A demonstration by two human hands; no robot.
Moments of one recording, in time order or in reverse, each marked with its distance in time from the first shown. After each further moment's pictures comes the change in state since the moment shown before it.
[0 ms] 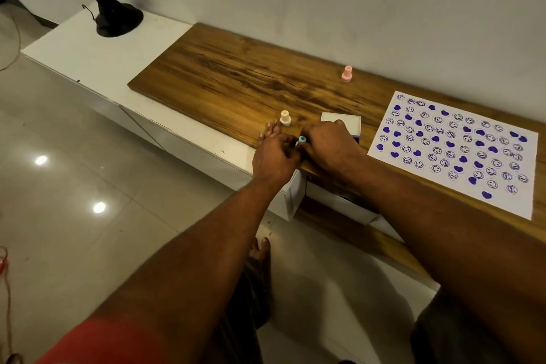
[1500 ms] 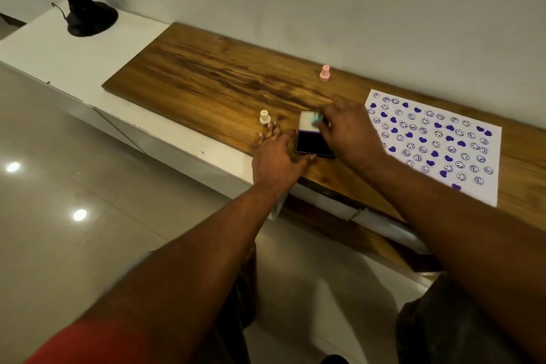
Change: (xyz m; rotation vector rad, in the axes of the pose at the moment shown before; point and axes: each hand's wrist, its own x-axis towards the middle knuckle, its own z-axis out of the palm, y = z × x) left_hand -0.023 0.047 0.017 0.078 0.054 0.128; right_hand -0.045 0.057 -0.025 0.172 0.341 0.085
